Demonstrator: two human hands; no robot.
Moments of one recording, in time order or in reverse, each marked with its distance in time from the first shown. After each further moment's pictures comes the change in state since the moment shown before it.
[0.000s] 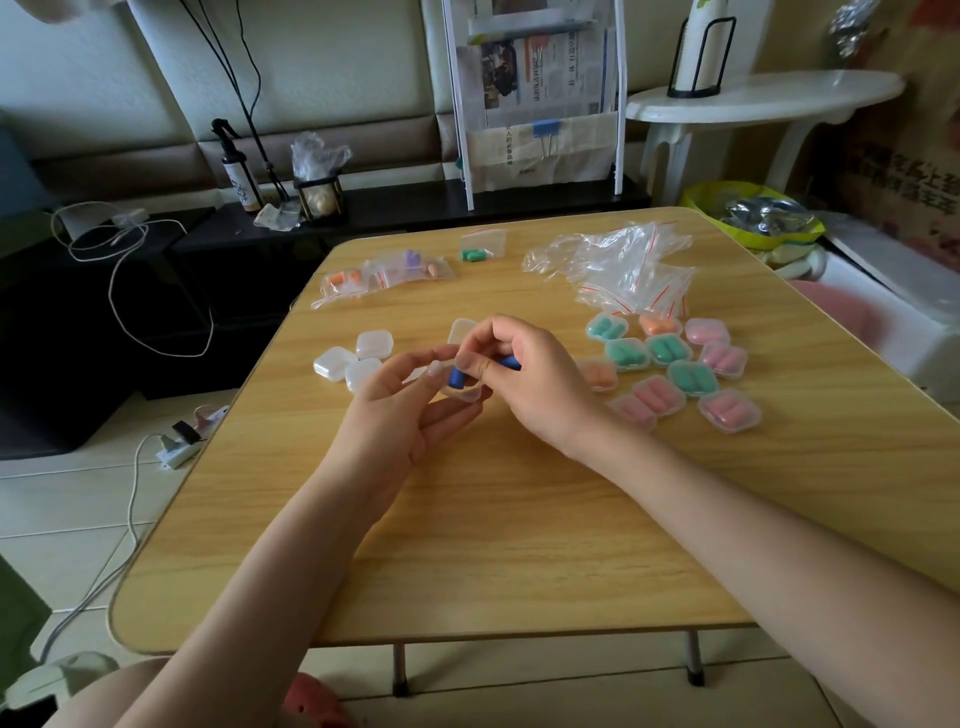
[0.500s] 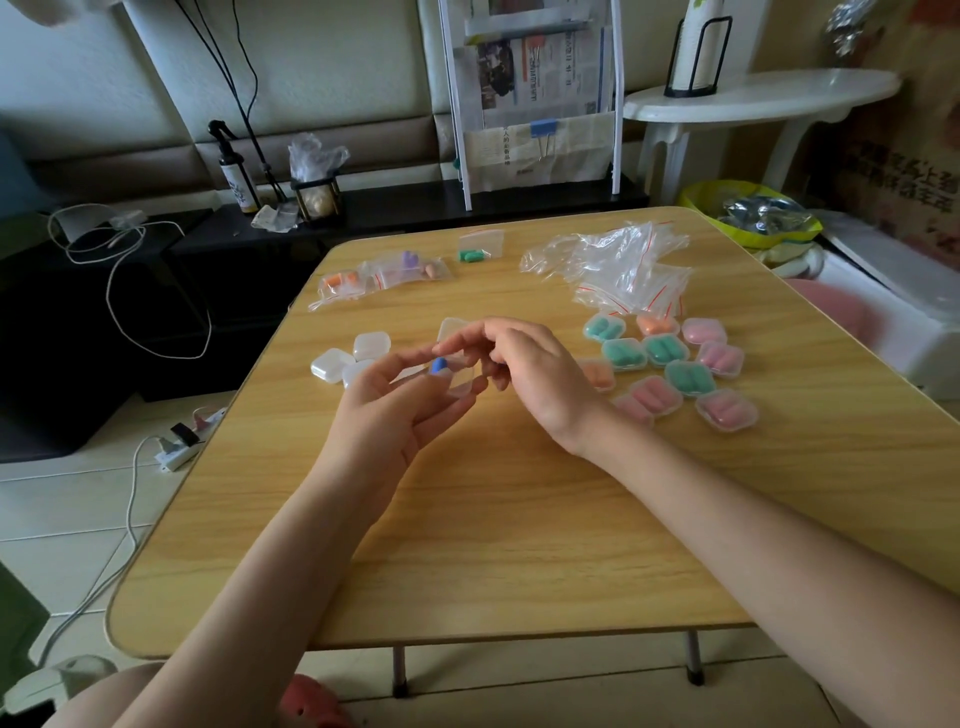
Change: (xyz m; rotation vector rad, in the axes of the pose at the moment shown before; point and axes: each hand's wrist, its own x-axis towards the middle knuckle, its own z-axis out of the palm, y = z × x) left_hand 0.000 0.001 -0.002 -0.080 -0.019 0.068; right_hand 0.000 -0.012 -0.007 0.206 -0.067 0.054
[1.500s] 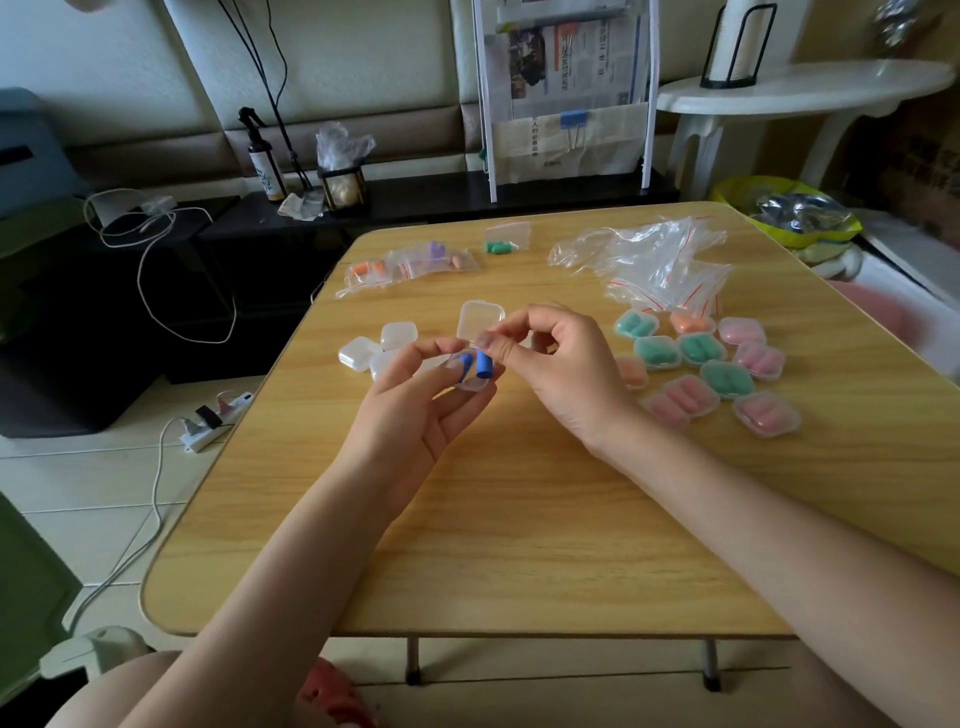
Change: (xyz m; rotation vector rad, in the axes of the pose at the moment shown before) left_hand 0.002 -0.001 -0.005 -0.141 -0.008 -0.067; right_hand 0.003 0.010 0.007 -0.155 0.239 -0.063
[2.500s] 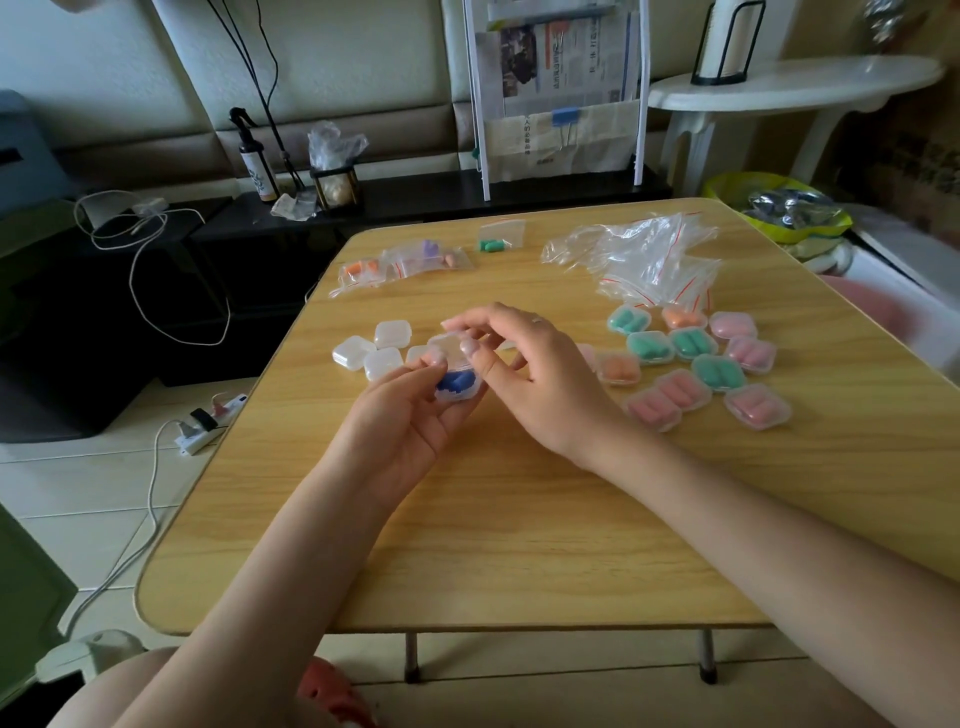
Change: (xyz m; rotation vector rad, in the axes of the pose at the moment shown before) left_hand 0.004 0.000 -0.006 -0.258 -0.013 -0.130; right_hand -0.011 -0.004 0.002 -0.300 -0.191 -0.257
